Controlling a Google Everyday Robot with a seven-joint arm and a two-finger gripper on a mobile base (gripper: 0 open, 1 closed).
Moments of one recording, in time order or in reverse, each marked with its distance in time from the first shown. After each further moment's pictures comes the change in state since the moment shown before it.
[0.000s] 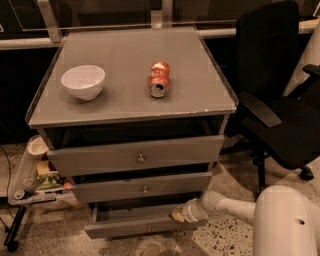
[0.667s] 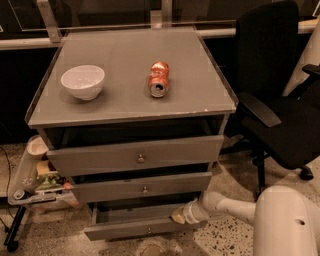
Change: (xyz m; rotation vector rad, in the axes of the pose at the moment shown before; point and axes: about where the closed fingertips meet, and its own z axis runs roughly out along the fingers) arm 0.015 0.013 0.000 -0.045 0.028 0.026
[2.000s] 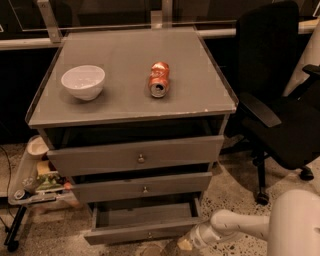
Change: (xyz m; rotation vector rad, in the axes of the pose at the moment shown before) arm 0.074 0.077 -0.030 -0.128 0.110 0.131
